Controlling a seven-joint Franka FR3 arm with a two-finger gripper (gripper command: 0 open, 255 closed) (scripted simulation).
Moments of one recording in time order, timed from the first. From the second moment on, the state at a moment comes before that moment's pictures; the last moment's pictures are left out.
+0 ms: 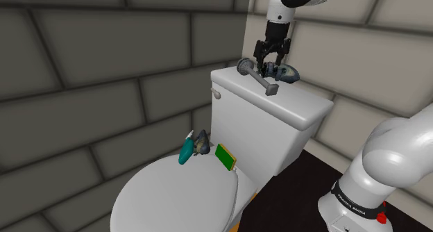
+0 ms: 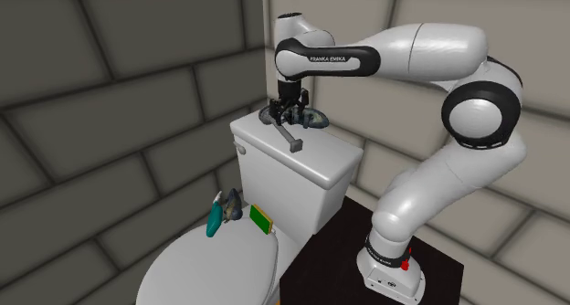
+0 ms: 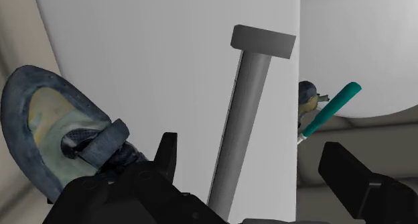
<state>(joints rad) -0.06 -0.43 -0.02 -2.13 -0.08 1.75 0.25</state>
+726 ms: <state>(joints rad) -0.09 -0.18 -0.05 -2.02 -0.05 1.90 0.30</state>
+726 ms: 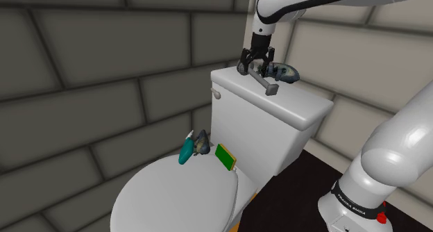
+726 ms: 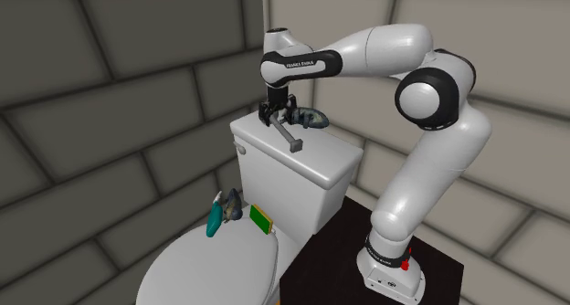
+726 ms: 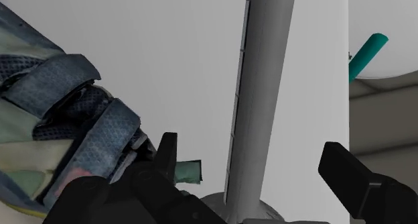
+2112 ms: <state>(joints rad) -0.09 -0.18 -0.05 -1.99 -0.05 1.86 0.30</state>
